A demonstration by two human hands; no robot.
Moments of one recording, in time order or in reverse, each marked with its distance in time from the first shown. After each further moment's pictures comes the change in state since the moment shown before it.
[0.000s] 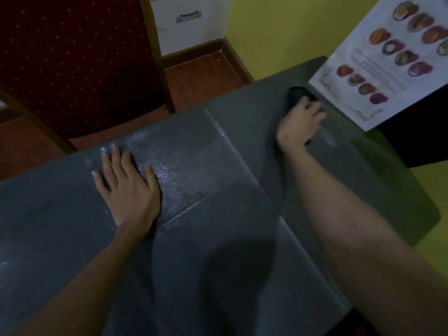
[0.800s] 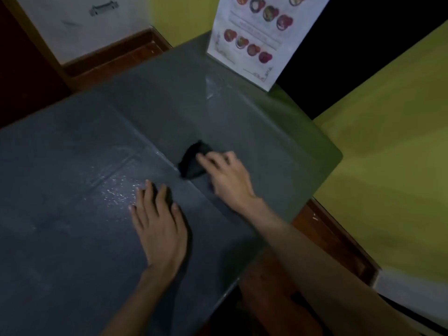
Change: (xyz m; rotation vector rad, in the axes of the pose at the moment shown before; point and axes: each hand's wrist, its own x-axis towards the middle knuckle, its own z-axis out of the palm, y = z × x) left_hand -0.214 0.147 0.012 -0.173 -0.268 0.218; right_hand -0.119 0.204 -0.023 0.050 -0.092 -0.930
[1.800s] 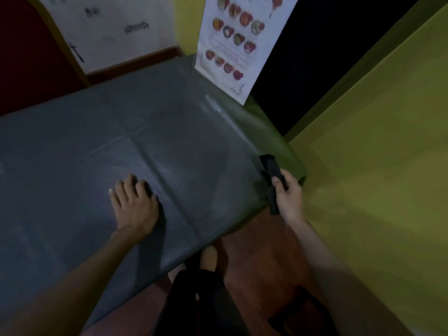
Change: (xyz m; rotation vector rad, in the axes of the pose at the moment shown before) left_hand -0.014 0.042 0.021 0.299 -0.156 -0.144; right_hand -0.131 0.171 -0.090 0.920 0.105 0.899
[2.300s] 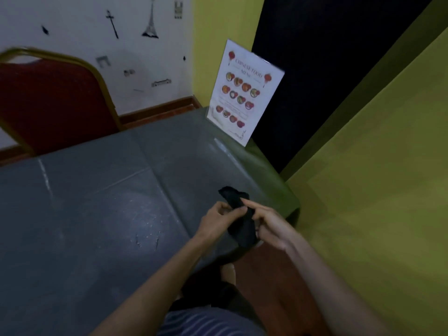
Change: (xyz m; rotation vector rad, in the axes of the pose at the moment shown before) left_hand -0.058 0.161 -0.070 -1.064 -0.500 -0.085; right_hand -0.039 -0.080 -0.014 0.643 -0.751 0.415
